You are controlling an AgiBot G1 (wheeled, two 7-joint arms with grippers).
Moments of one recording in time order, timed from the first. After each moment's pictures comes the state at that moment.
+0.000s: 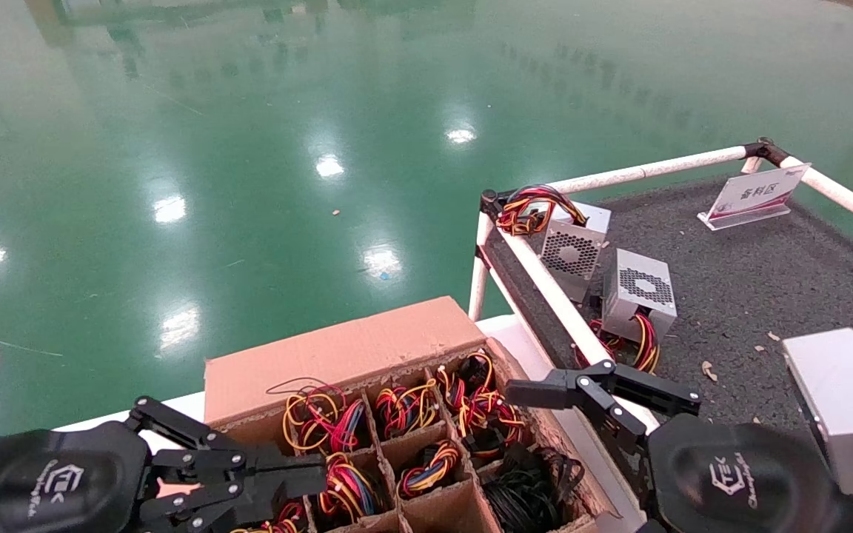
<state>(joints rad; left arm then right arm) -1.09 0.58 0.35 -1.27 0.68 1.47 -0.15 1.08 -0.63 -0.30 1.27 -0.77 -1.47 0.17</state>
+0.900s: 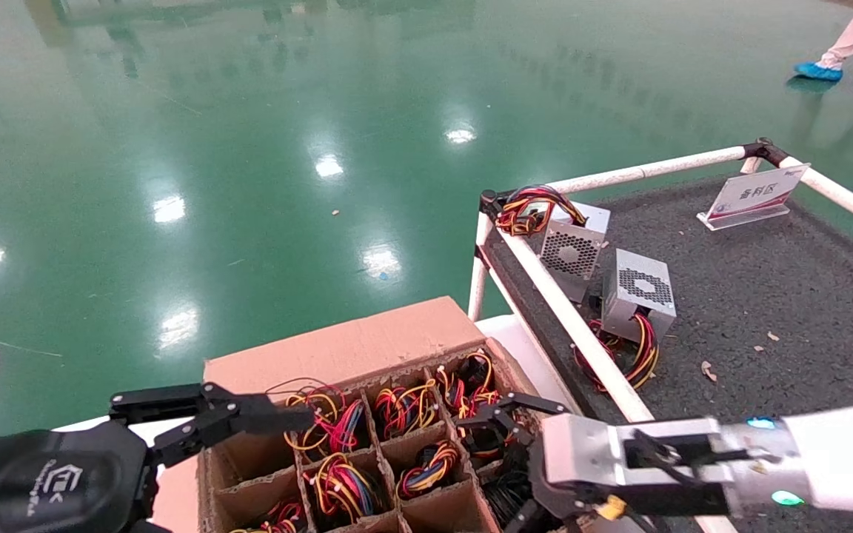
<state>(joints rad) -1.09 0.58 0.35 -1.27 0.68 1.47 -0.15 1.39 -0.95 -0.52 0.72 -1.25 -1.52 -0.37</state>
